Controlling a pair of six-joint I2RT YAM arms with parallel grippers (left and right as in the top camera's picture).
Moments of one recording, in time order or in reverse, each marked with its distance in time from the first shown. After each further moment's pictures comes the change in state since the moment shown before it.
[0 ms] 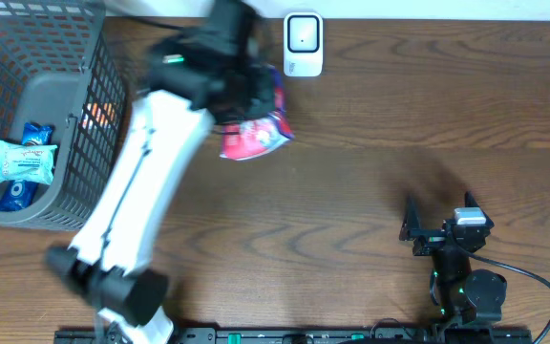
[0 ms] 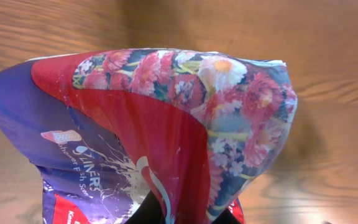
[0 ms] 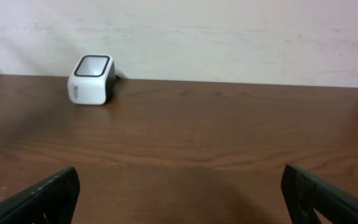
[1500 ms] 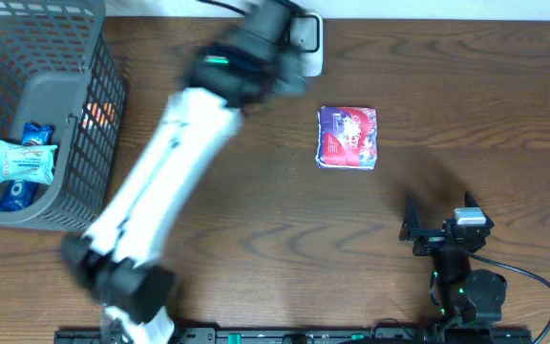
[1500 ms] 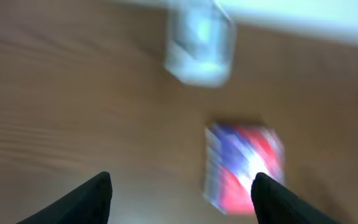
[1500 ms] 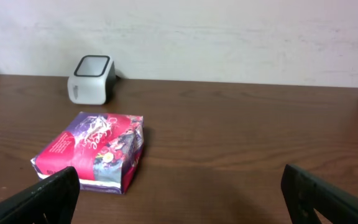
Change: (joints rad) left arm 0.040 -0.042 0.002 0.245 -0.257 0.067; right arm 0.000 0.000 0.000 0.000 0.000 0.000
